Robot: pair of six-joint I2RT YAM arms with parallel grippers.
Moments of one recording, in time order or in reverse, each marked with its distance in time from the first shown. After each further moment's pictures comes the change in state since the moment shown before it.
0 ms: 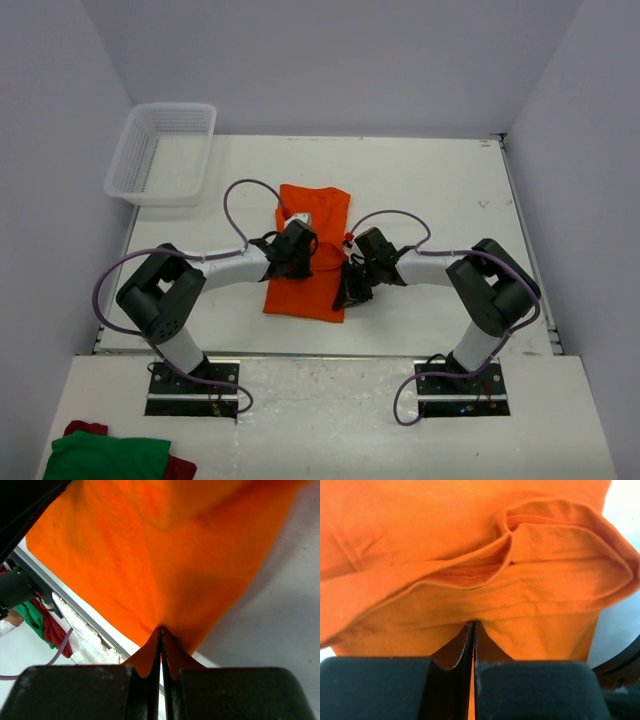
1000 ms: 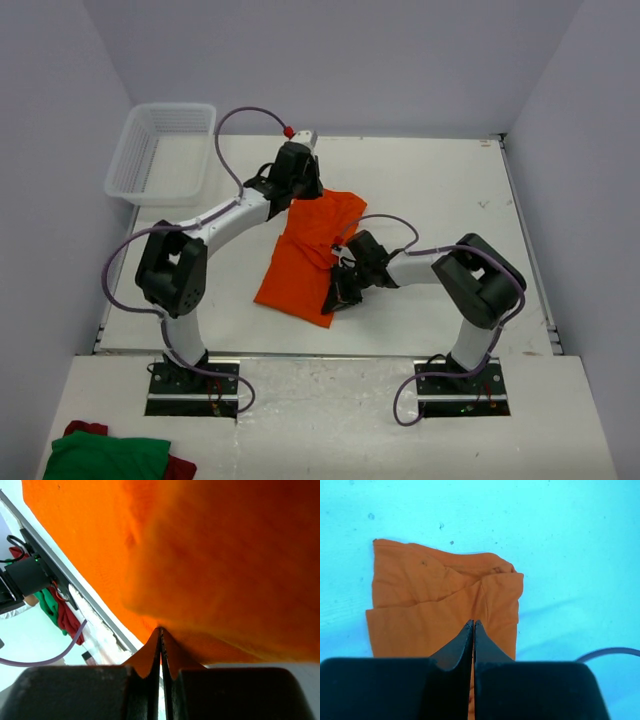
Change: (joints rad) left arm 0.195 0.230 0.575 0.061 0.109 0.199; right arm 0.046 0.080 0.013 0.116 -0.082 0.045
